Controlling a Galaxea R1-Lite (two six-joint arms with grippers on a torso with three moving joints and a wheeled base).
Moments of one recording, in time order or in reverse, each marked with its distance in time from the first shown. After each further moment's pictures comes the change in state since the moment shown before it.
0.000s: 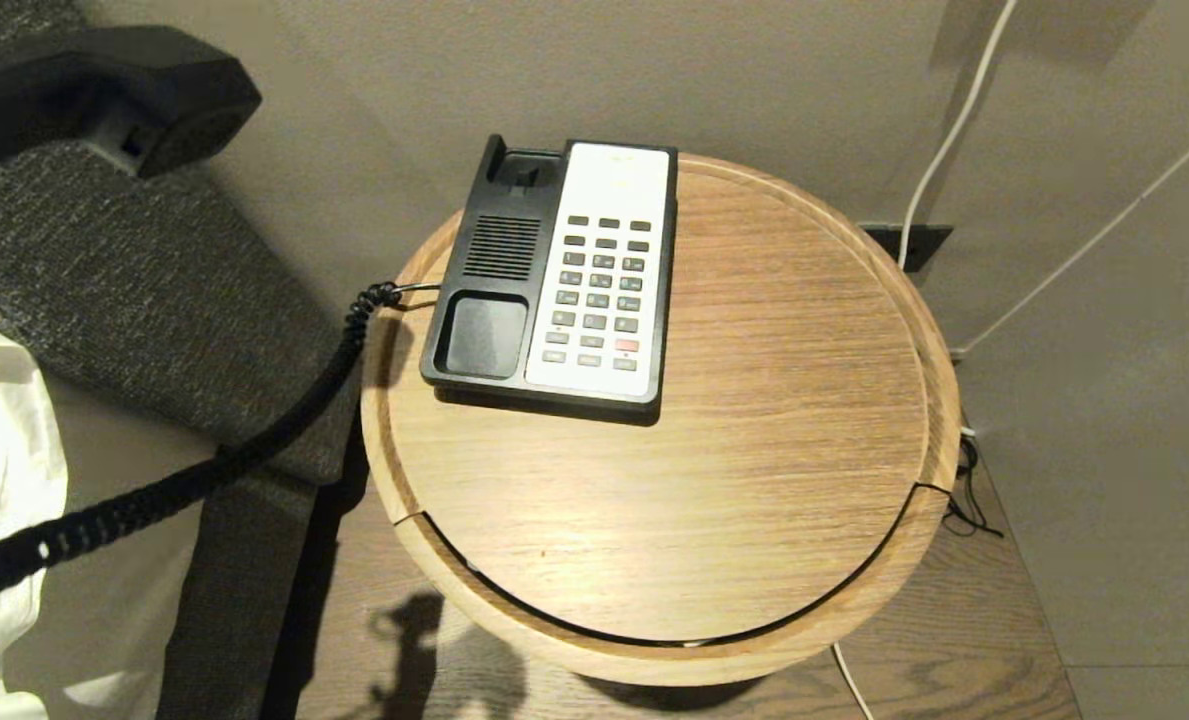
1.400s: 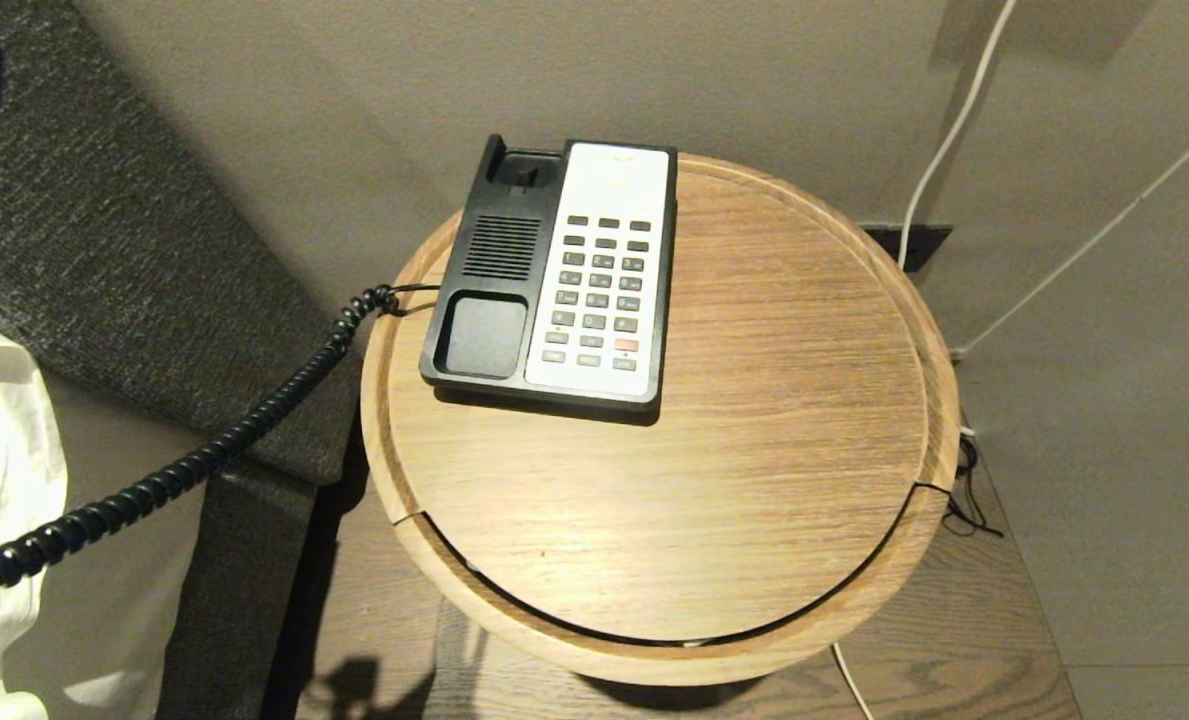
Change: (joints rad) left arm 0.001 -0.237 0.129 -0.053 -0.030 -0.009; right arm 0.001 -0.001 -0.065 0.016 0.005 0.033
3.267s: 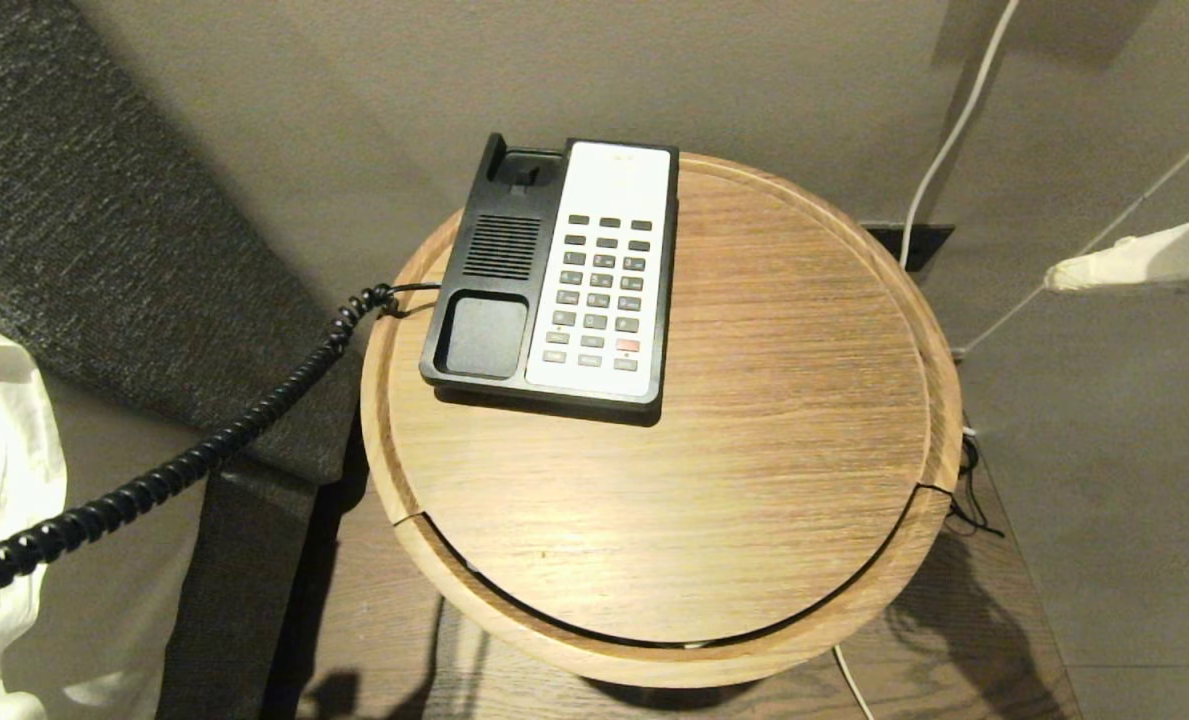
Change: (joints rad) left arm -0.006 -0.080 0.080 -0.104 -0.024 -0.070; right arm 0.223 1.329 -1.458 0.681 0.340 0.164
